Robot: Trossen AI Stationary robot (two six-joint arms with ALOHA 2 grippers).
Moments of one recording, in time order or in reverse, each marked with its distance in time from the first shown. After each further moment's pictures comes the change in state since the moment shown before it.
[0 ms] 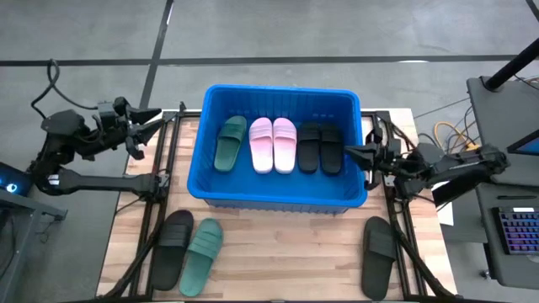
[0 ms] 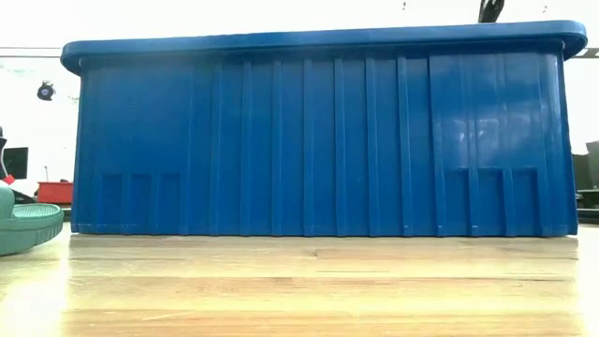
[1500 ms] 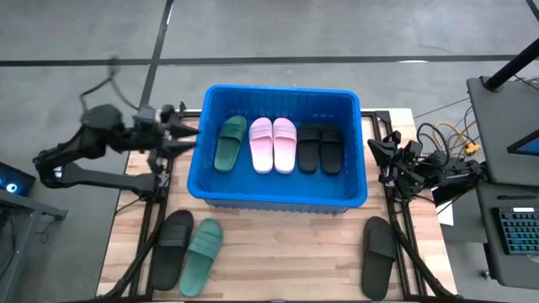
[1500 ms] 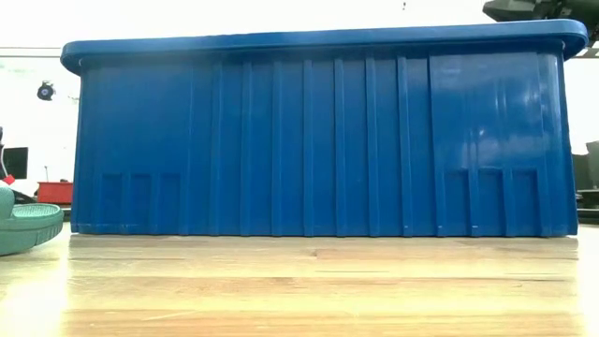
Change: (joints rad) left arm -0.005 0.240 0.001 0.210 0.415 -0.089; right arm 0.000 -0.540 -0.358 0.079 0.163 -0.048
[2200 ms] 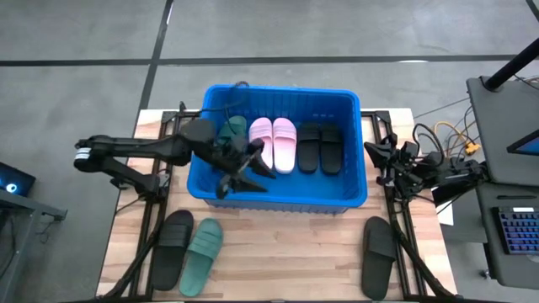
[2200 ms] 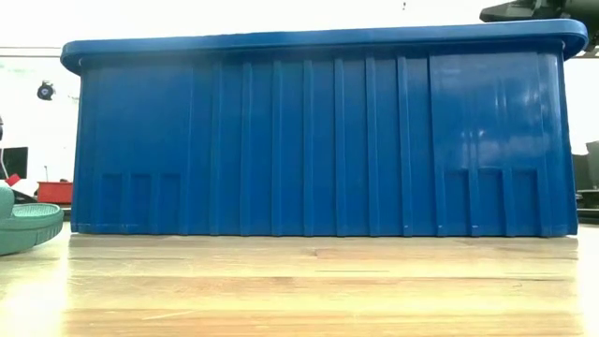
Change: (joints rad) left arm -0.095 0.538 0.105 0.538 0.461 -0.176; right arm 0.000 0.001 -0.008 -0.048 -0.007 0.051
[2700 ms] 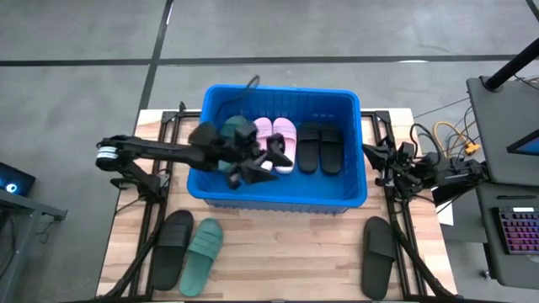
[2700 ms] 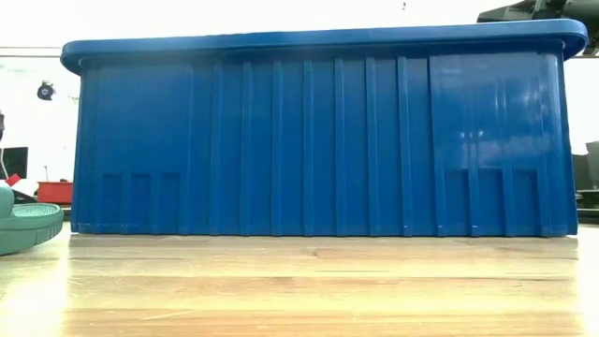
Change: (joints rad) left arm 0.003 0.230 0.014 0.820 -0.021 -0.290; right arm 0.000 0.012 -0.005 -0.022 -0.010 0.051
